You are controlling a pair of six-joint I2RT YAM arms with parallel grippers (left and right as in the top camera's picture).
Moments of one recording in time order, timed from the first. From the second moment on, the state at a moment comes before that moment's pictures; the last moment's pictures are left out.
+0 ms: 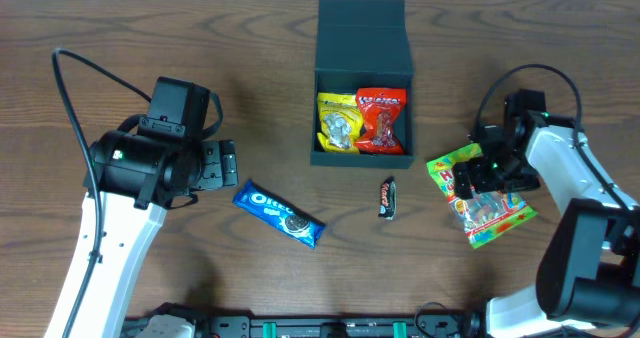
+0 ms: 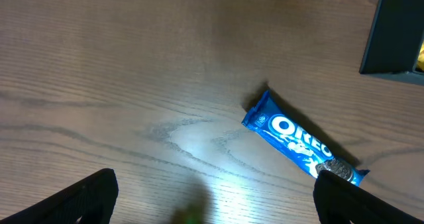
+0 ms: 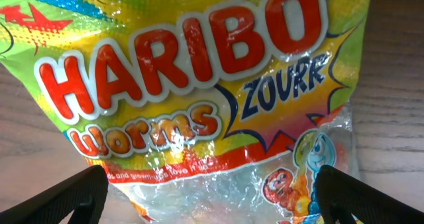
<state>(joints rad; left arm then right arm) -0.25 1.26 1.34 -1.34 -0.14 -0.33 -0.16 1.70 1.03 -0.93 -0.01 -0.28</state>
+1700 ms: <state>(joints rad) -0.25 1.26 1.34 -1.34 -0.14 -0.33 -0.15 1.75 1.00 -0.89 0.04 -0.18</state>
